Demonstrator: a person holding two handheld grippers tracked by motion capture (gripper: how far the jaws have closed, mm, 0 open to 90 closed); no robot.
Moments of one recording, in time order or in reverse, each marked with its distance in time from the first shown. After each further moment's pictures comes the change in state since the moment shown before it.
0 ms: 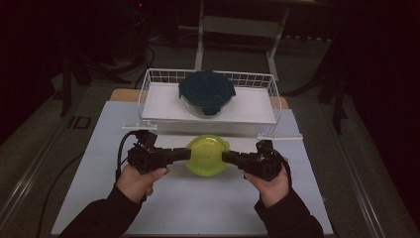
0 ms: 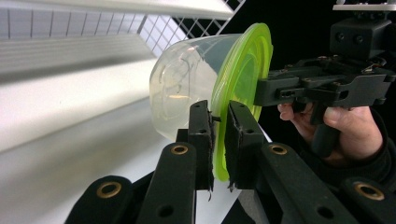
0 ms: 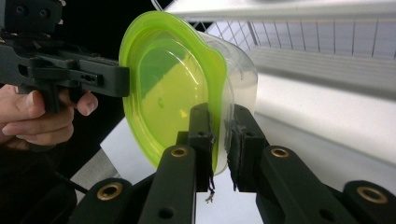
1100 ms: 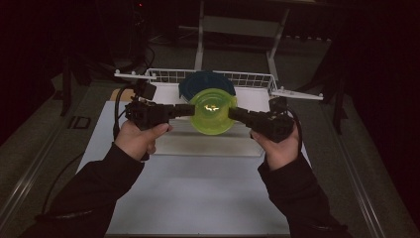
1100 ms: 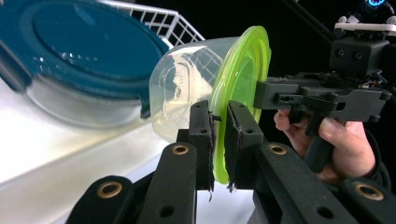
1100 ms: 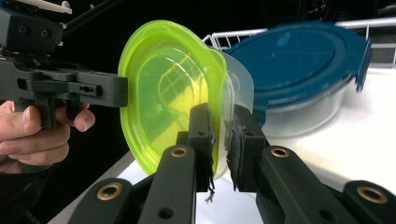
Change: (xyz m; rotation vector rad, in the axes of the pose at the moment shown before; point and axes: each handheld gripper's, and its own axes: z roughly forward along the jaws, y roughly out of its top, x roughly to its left) left arm -0.023 0.095 -0.019 -0.095 0.010 0.055; right arm 0.013 0.090 -0.023 -0.162 -0.025 -0.065
